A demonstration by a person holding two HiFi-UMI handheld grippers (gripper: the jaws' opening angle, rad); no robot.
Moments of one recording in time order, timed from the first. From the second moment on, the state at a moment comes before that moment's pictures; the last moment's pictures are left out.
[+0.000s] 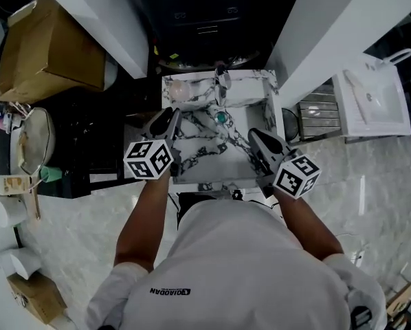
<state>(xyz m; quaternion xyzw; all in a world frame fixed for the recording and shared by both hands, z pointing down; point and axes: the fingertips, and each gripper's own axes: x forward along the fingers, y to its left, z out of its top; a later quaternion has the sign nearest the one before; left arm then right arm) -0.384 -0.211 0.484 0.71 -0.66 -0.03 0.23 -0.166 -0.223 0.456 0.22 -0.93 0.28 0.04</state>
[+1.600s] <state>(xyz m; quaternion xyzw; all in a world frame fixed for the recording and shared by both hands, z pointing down) -0.194 -0.131 0.394 0.74 -0.64 0.02 0.19 -0.109 -0.183 0.413 0.09 -0.97 0.22 0.03</state>
